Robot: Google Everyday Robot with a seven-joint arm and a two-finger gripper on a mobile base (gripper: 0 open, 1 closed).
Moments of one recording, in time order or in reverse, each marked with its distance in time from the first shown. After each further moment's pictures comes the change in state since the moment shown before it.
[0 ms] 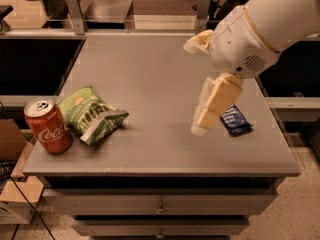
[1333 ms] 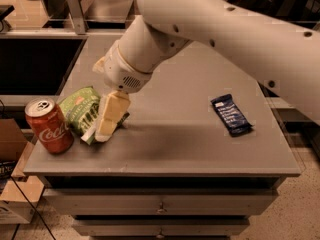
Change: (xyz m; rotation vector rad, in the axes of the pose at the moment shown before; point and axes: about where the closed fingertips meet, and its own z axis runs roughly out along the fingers) arm -0.117 -0.021 0.171 -0.154 -0.138 -0.128
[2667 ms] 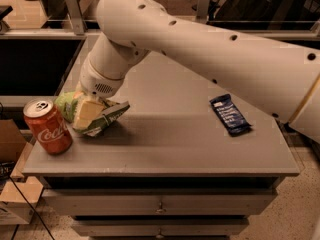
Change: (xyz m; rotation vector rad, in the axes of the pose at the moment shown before) arm -0.007 -0.031 0.068 -0.012 0.066 0.019
